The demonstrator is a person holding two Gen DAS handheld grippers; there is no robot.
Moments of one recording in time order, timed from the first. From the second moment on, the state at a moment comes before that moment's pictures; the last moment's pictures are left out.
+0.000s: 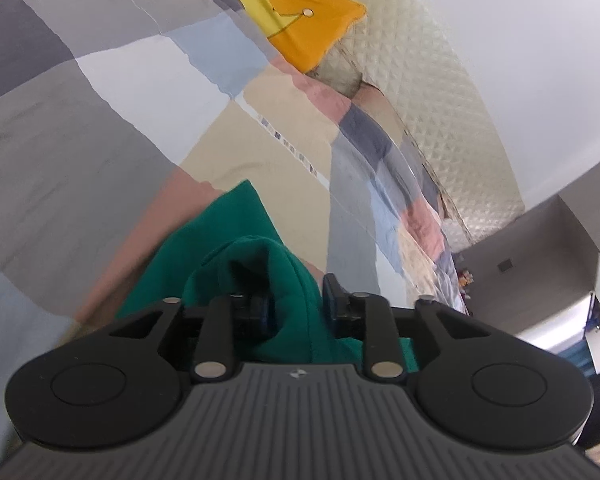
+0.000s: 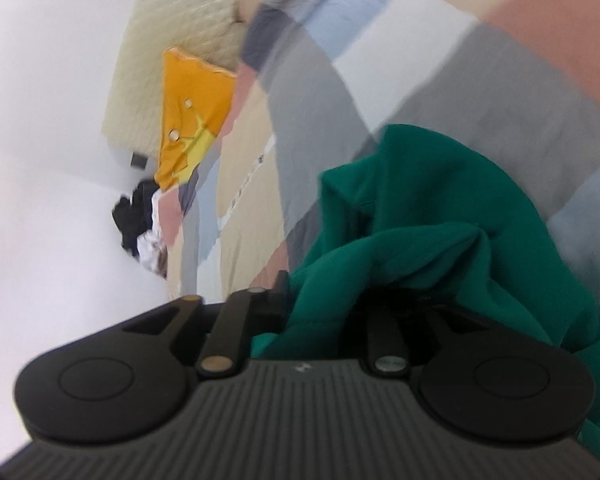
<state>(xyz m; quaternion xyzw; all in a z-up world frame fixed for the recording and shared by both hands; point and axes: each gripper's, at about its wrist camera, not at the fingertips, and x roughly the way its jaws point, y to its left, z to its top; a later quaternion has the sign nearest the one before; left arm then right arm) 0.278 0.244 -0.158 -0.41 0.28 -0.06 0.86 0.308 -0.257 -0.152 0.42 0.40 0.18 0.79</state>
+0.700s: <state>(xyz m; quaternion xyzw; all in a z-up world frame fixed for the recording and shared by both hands) 0.256 0.209 -0.130 -0.33 0.26 -0.05 0.90 0.282 -0.263 -0.107 0.35 0.32 0.18 0.86</state>
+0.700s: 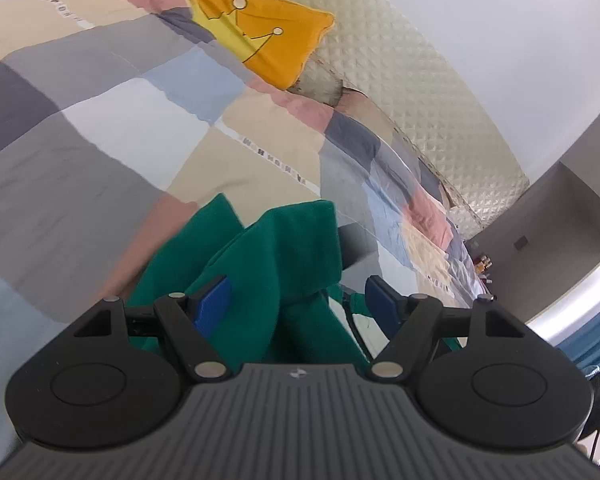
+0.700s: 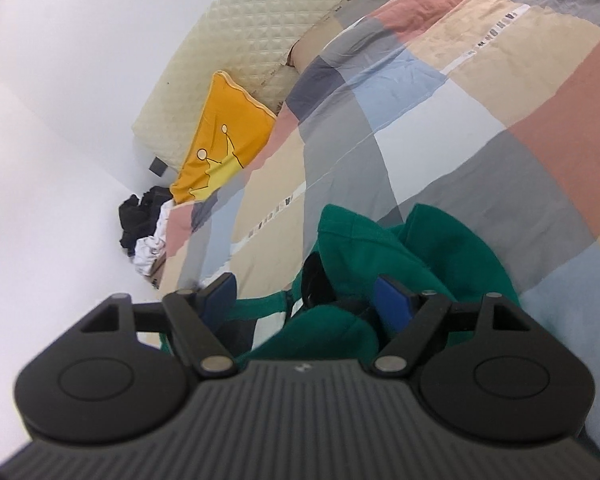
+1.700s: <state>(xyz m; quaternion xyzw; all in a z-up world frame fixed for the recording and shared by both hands) 0.367 0.192 -0.168 -0.17 0.37 0.09 0.91 0.352 -0.211 -0.141 0.12 0.39 0.10 0.91</state>
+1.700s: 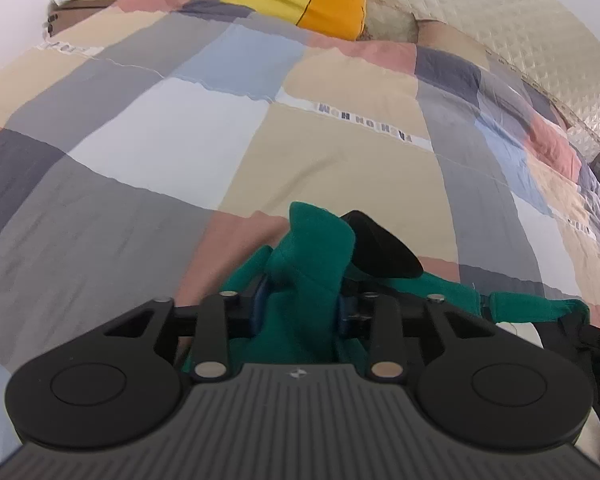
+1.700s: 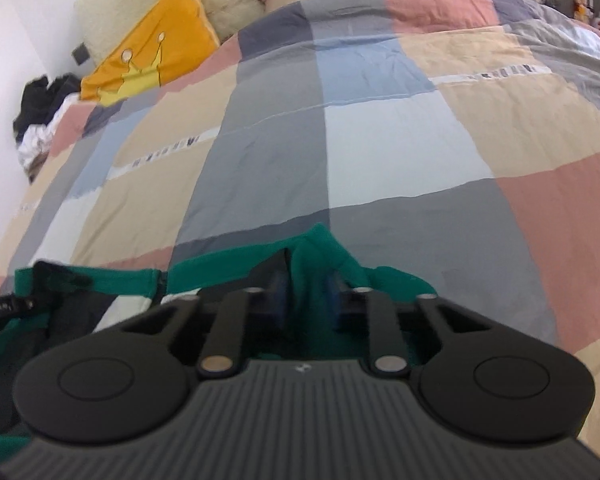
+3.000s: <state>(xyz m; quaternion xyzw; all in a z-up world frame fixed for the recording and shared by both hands) 0.310 0.284 -0.148 -0.42 0.27 0.02 0.86 0.317 -0.267 -0.102 0.26 0.34 0.14 0.89</state>
